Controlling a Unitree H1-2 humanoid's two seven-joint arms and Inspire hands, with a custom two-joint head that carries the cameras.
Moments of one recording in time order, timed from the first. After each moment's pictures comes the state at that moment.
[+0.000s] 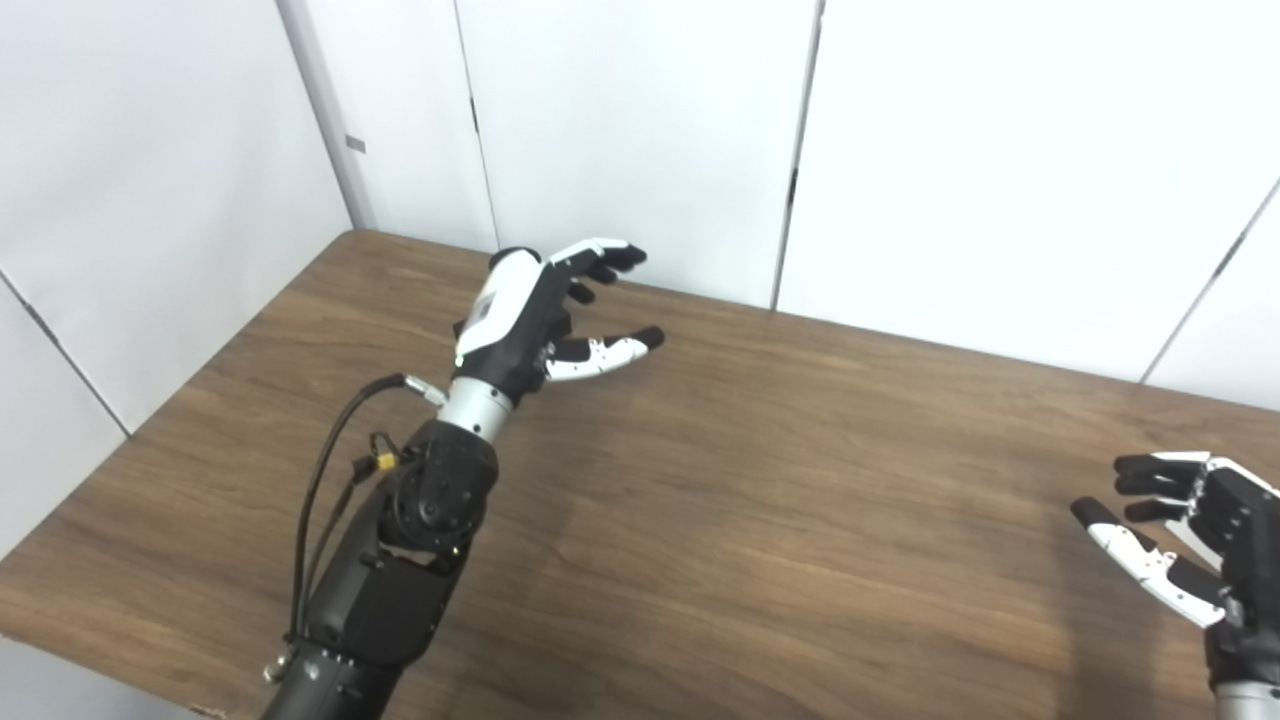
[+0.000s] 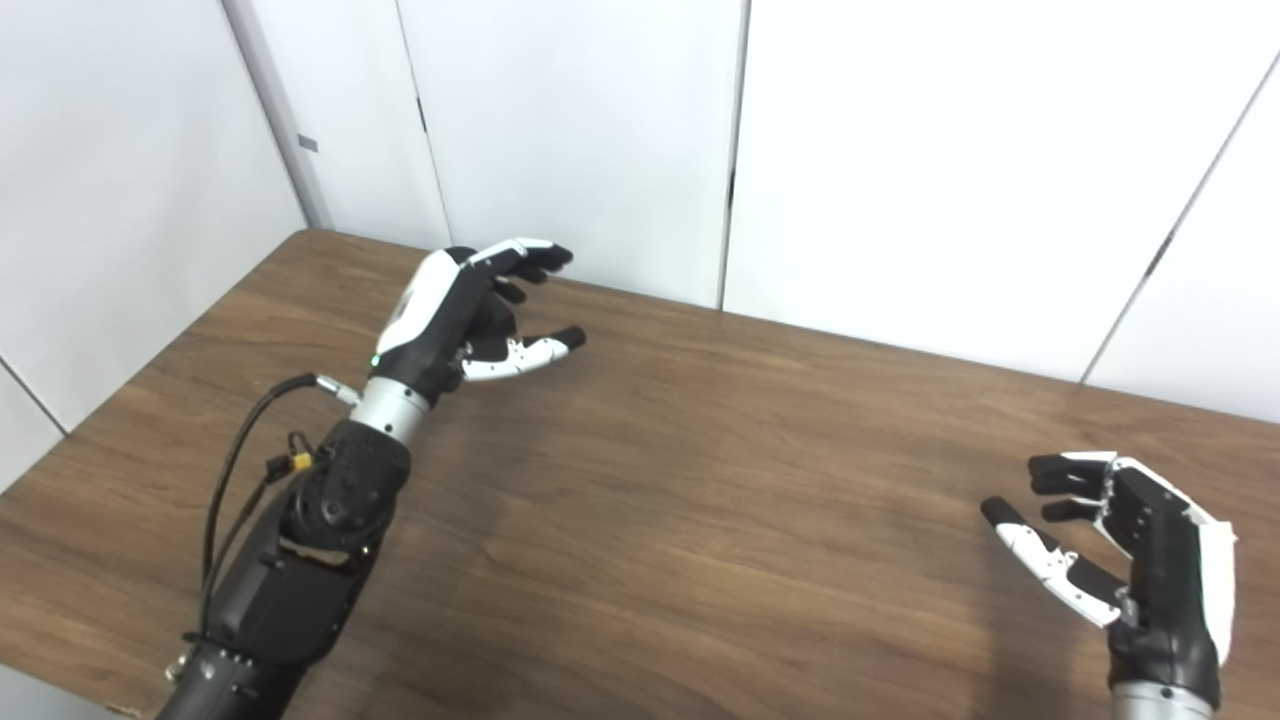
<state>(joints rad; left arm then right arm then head) -0.27 0.31 0.02 -0.11 0.49 0.07 -0.01 -0.05 -0.12 -0.07 -0.22 -0.22 0.01 -0.11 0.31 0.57</state>
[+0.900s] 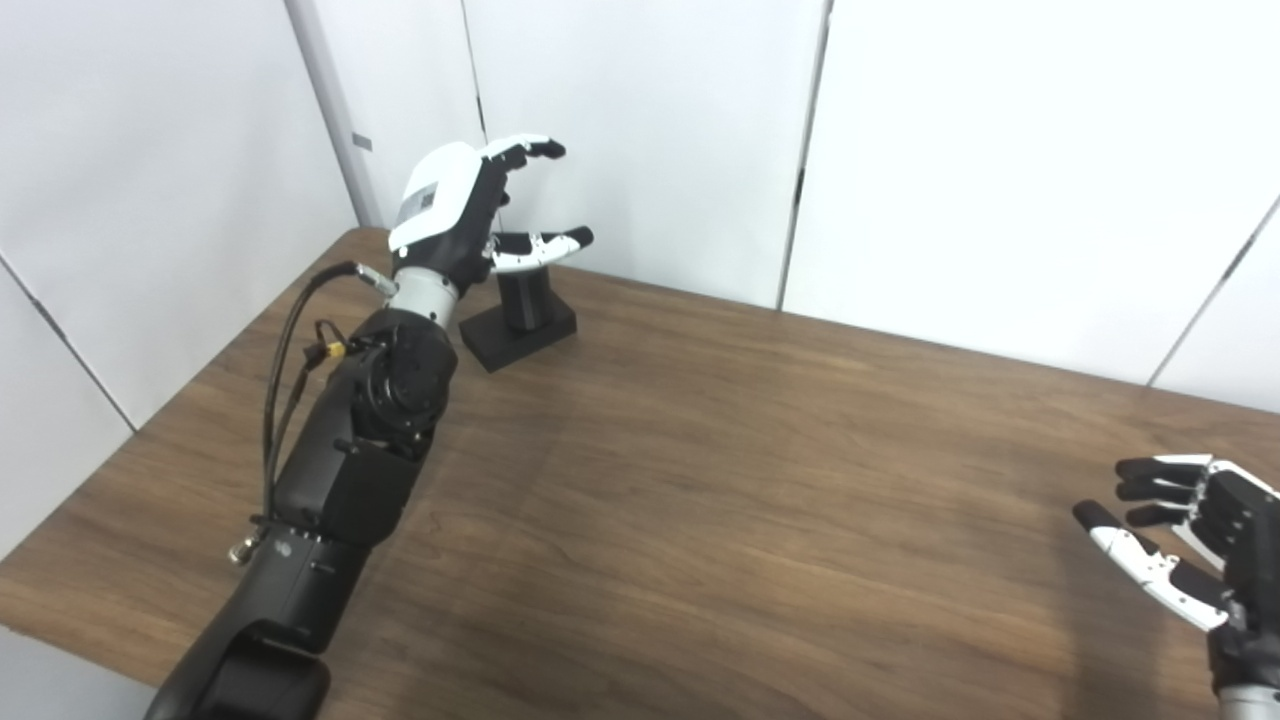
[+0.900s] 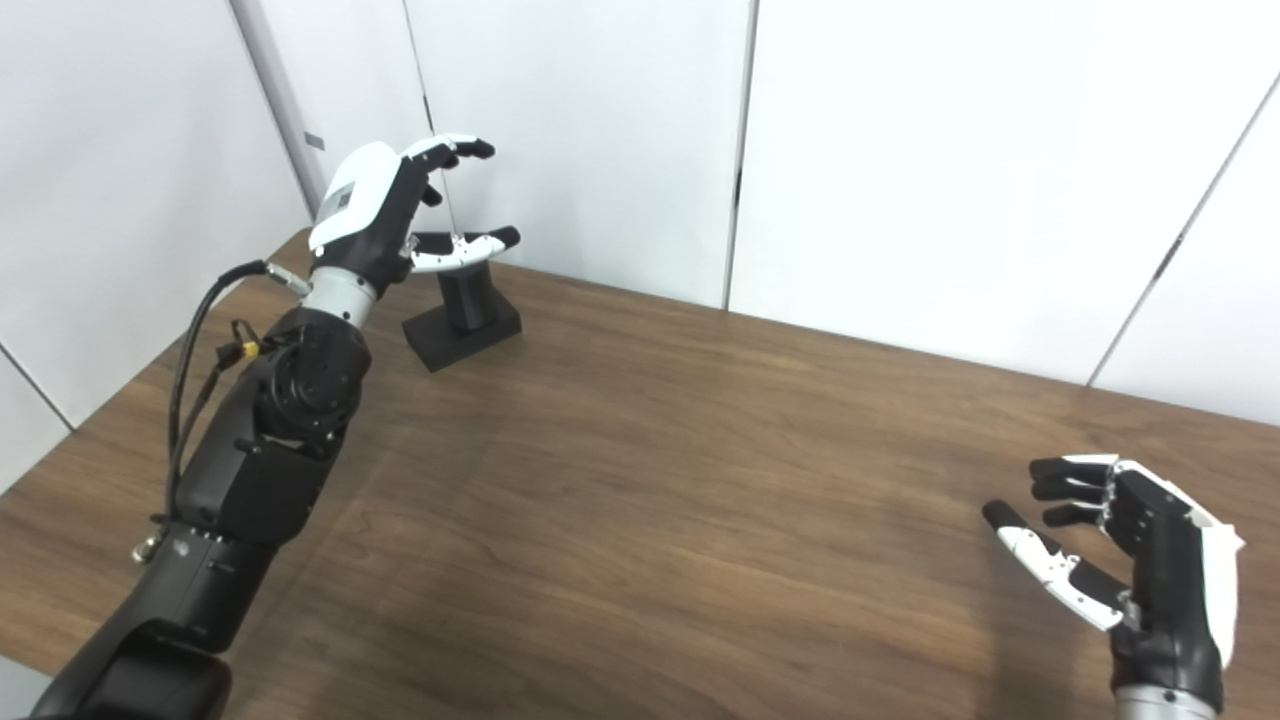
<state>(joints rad) -0.45 0.46 0.03 0.04 0.64 0.17 0.00 -0.05 -0.12 -0.07 -0.22 -0.24 0.02 -0.10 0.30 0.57</state>
